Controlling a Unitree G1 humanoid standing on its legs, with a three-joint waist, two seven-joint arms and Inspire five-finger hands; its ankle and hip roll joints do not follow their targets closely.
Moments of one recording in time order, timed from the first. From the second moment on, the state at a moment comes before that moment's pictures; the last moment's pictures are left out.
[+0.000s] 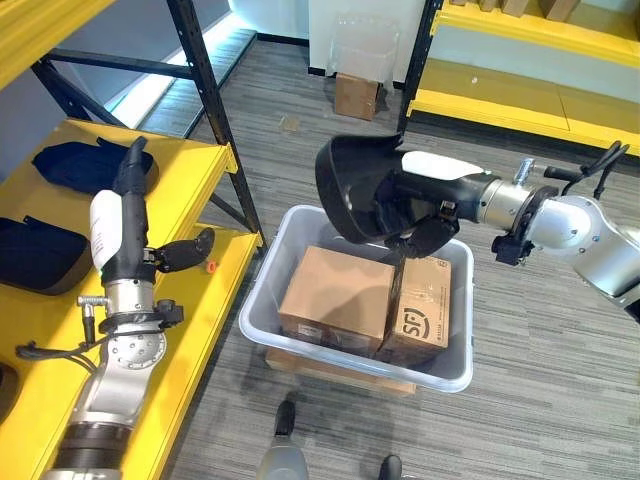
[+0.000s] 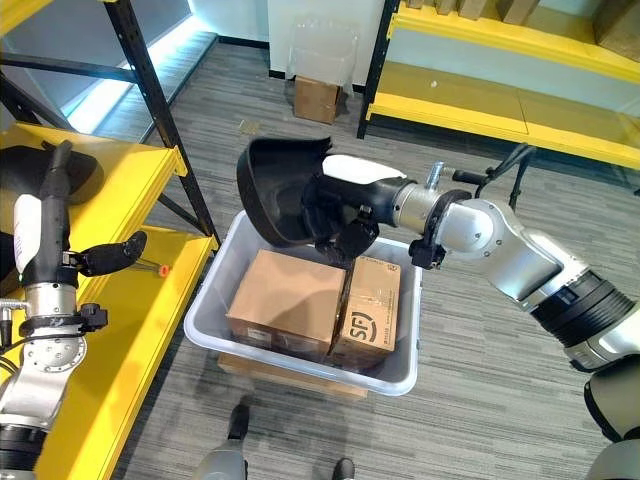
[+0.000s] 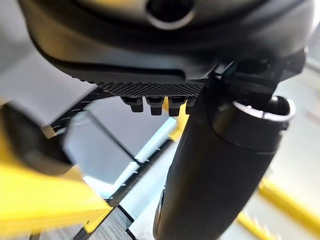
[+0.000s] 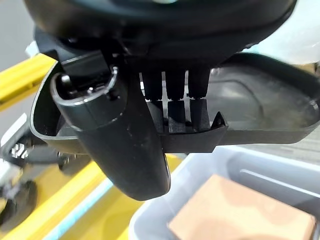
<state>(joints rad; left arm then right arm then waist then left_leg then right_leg) -0.12 0.82 0.02 0.04 0.32 -0.21 0.42 -1.00 -1.10 0.86 0.04 0.20 -0.15 0.32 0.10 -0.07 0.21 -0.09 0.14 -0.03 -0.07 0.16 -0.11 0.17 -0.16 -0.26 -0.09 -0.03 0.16</state>
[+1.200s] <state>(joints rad) -0.69 1.59 -0.59 -0.40 0.96 -0.41 0.45 -1.08 -1.09 1.07 -0.01 0.24 -0.24 0.37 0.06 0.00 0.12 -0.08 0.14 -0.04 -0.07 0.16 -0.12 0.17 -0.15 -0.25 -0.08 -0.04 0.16</state>
